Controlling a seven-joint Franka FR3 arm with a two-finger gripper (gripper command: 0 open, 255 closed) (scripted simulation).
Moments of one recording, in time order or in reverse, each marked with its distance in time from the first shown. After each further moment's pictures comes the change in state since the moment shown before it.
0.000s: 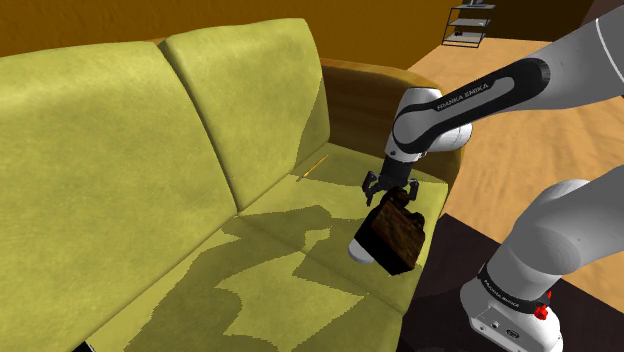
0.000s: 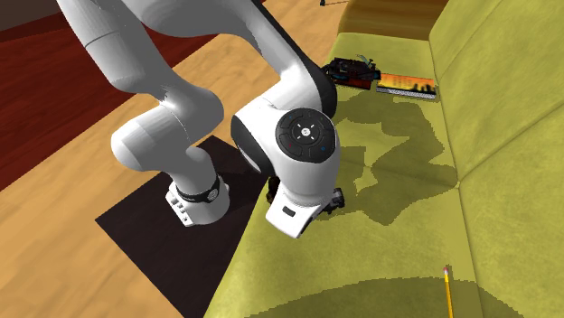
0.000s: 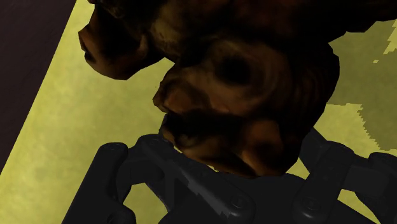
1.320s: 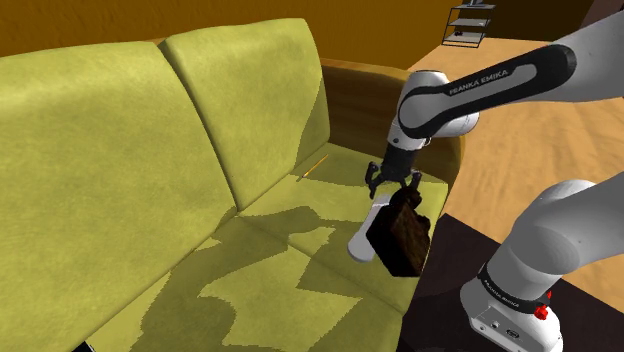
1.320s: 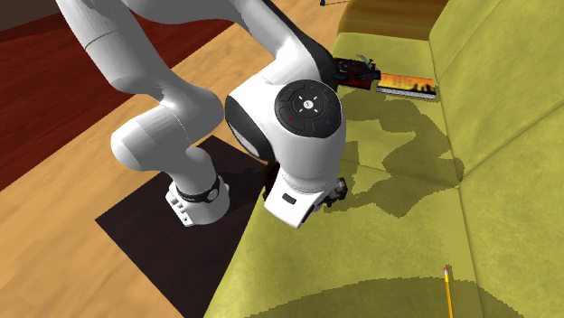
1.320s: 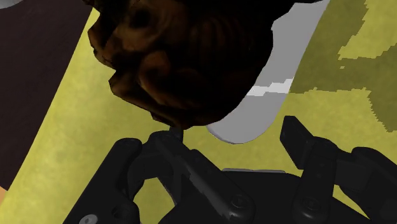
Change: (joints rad) arm -0.013 -0.080 -0.007 0.045 -0.034 -0.121 0.037
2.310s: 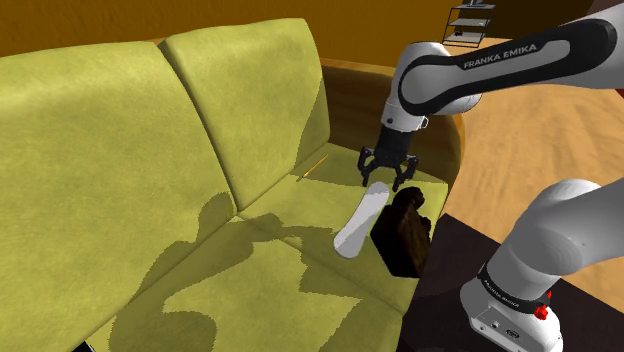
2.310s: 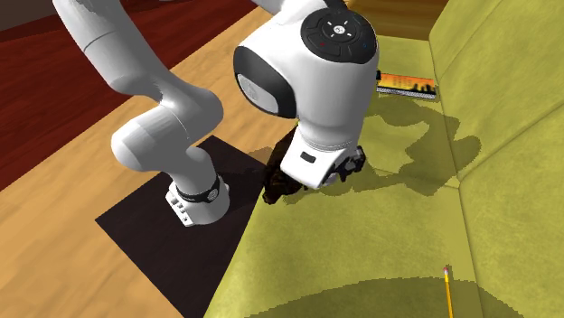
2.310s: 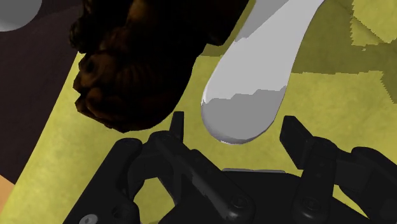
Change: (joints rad) arm 0.027 -0.064 0.046 0.118 0.004 -0.155 0.116
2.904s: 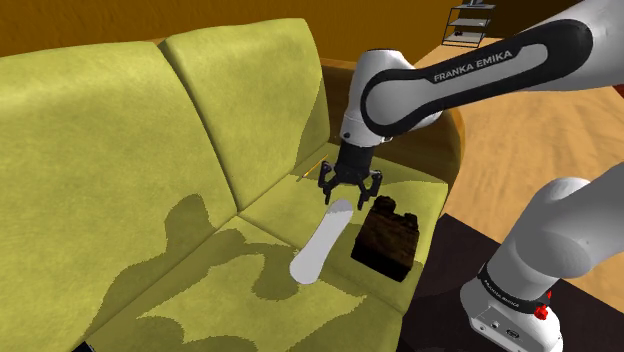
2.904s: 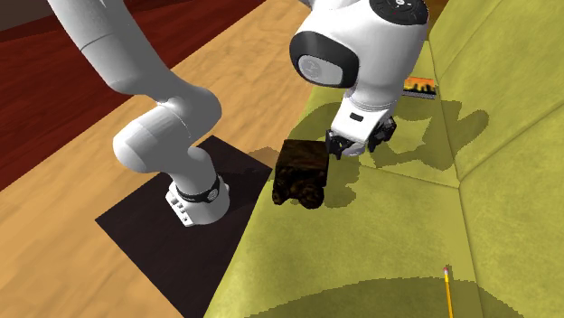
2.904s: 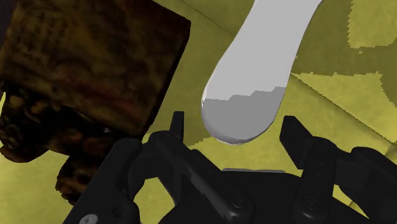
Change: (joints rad) arm 0.094 0.159 0.202 0.129 0.093 0.107 0.220
